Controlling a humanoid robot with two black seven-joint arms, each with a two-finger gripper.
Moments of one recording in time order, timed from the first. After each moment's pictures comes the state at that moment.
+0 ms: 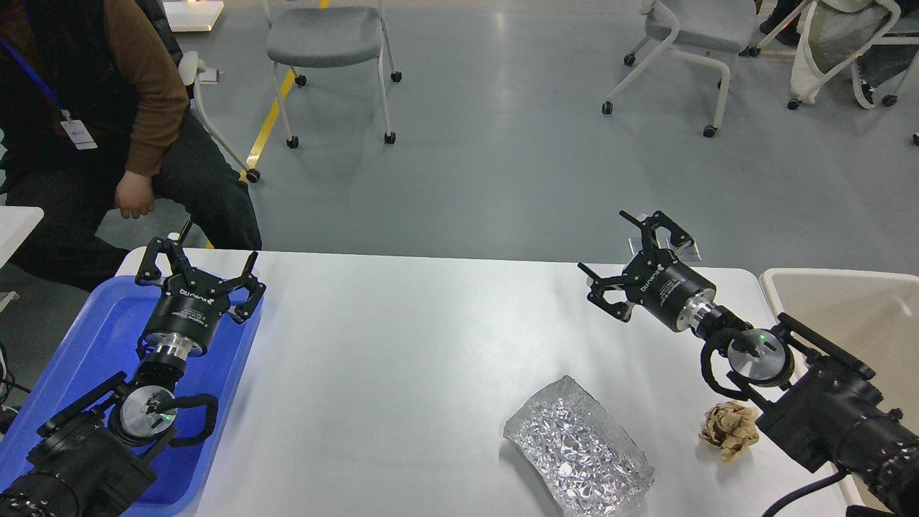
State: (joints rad) left arm -0.49 0.34 -0.88 -0.55 -0.08 -0.63 -0.50; right arm 0.70 -0.25 0.69 0.62 0.18 0.44 0.00
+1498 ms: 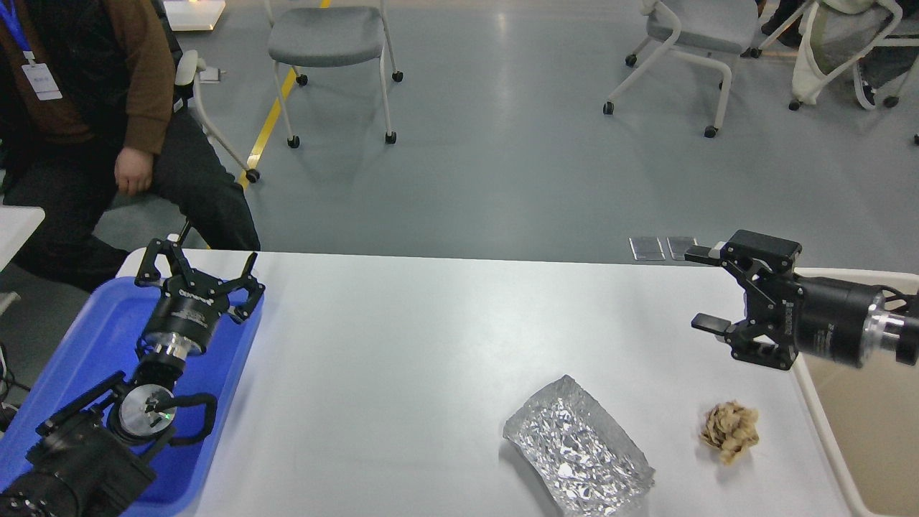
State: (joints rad) left arm -0.49 0.34 -0.88 -0.55 -0.08 -0.64 -0.50; right arm 0.61 -1.11 0.56 1.58 -0.35 0.36 0.00
